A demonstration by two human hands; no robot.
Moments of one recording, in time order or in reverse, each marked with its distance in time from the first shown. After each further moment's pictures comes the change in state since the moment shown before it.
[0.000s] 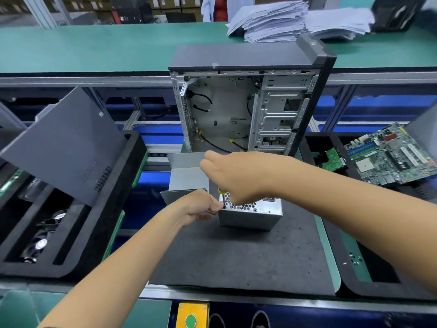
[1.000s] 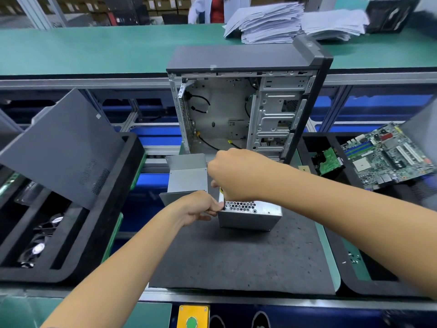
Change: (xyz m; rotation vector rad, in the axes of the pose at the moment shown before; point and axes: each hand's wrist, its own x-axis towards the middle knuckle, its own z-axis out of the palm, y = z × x) left_hand 0.002 0.005 0.000 0.013 -0.017 -0.011; right_hand 0.007 -0.004 0.003 -0.055 0.075 0.120
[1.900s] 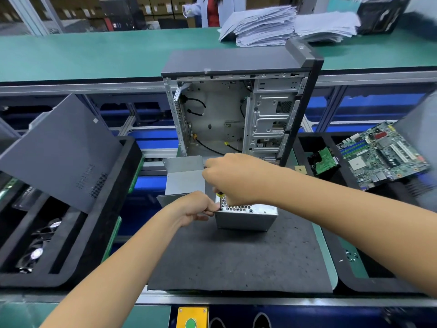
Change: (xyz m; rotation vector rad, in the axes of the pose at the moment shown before) left_hand -0.006 0.005 0.003 0.009 0.023 -0.012; right_hand -0.011 0.003 0.004 -0.028 0.020 -0.103
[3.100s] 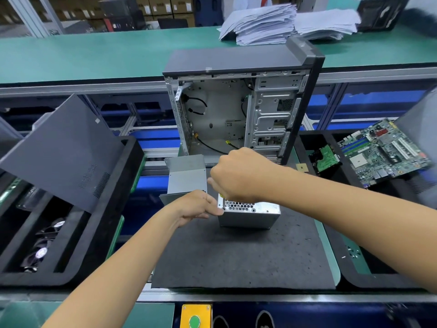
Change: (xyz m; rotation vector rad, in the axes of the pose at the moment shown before) left_hand -0.002 -0.010 -0.011 0.145 -0.111 0.129; right_hand -0.002 0.003 0.009 -0.050 0.111 0.051
